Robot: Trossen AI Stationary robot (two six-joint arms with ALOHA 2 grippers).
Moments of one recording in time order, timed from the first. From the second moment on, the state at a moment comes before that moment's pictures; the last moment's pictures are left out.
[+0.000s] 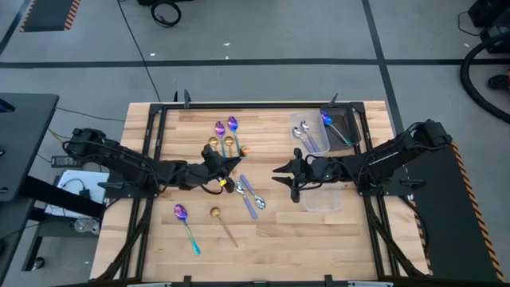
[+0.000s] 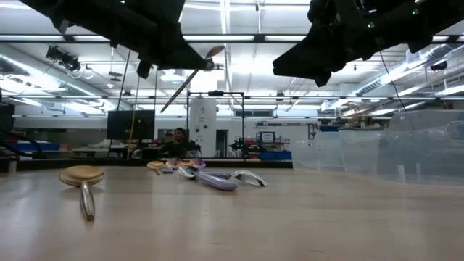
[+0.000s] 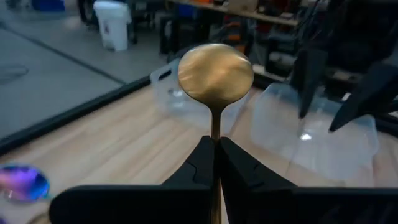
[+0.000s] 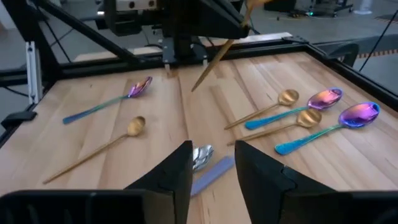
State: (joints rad) left arm -0.21 1.34 0.60 0.47 -0.73 -0.33; right arm 0.18 1.34 0.54 0.52 0.29 0.15
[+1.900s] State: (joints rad) left arm -0.09 1.86 0.88 1.19 -0.24 -0.09; right arm 0.15 1.33 0.54 0.56 0.30 0.18
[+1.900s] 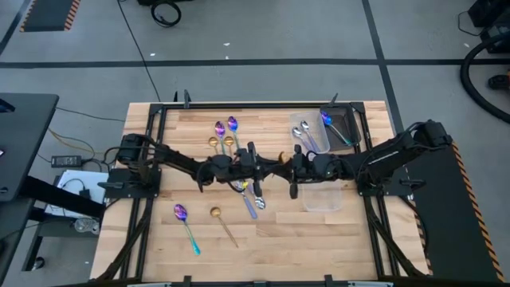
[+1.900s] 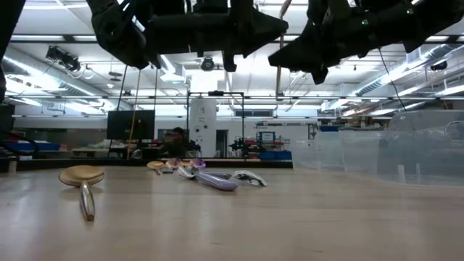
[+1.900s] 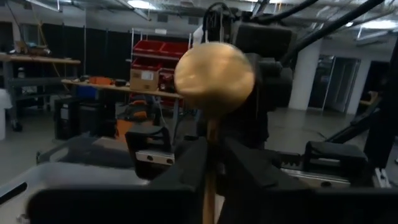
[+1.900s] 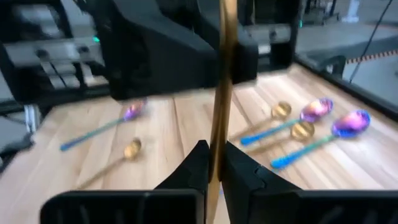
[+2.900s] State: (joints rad) left arm -0.36 1.58 0.88 0.20 -0.74 -0.14; right arm 0.25 0.99 0.62 -0.67 0.08 0.94
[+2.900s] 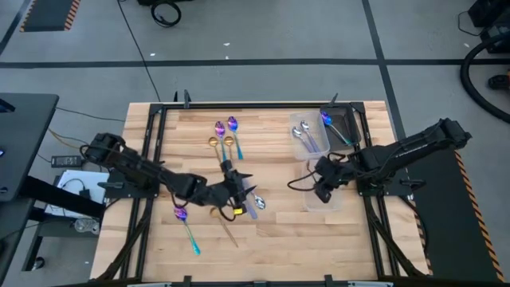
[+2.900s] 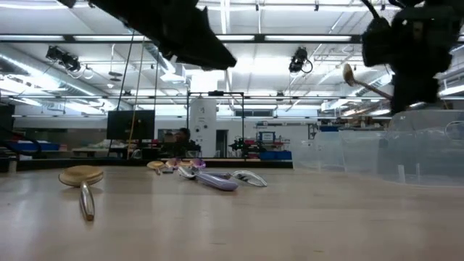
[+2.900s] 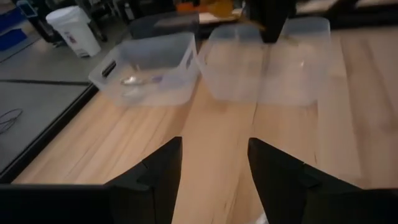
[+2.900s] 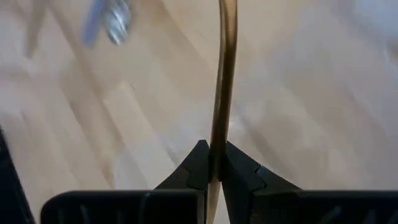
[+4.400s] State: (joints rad) left arm -0.48 1.55 0.88 -0.23 -0.76 -0.61; right arm 0.11 1.03 0.73 -0.67 0.22 0.62
